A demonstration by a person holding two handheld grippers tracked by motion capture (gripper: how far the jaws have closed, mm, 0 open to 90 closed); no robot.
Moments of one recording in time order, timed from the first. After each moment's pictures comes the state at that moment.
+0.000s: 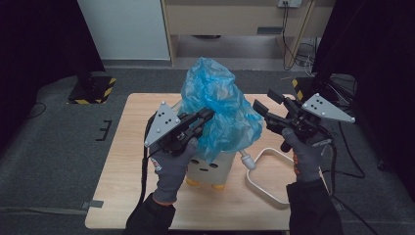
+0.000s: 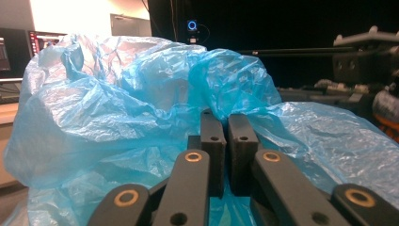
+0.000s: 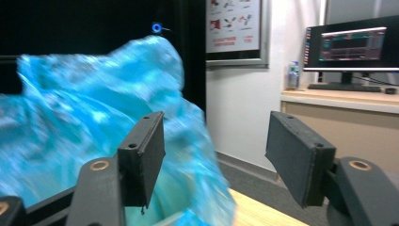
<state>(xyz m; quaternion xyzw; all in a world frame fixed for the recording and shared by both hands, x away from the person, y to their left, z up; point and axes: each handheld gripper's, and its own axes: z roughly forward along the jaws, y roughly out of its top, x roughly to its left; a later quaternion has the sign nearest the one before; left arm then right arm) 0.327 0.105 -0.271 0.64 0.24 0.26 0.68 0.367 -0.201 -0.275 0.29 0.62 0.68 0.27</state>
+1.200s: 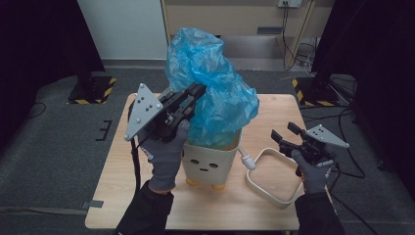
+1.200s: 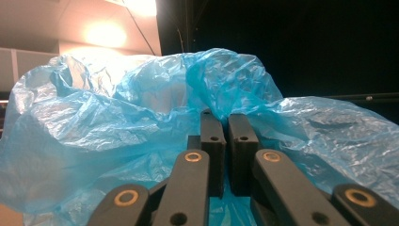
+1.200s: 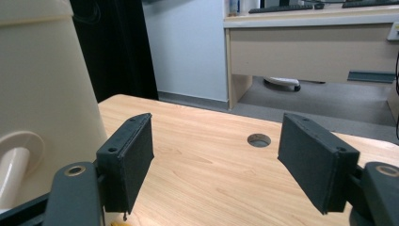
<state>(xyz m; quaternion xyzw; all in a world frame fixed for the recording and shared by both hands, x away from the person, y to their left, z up) 0.323 0.117 -0.221 0.57 0.21 0.33 0.73 0.375 -0.263 -0.390 0.42 0.65 0.57 0.28</state>
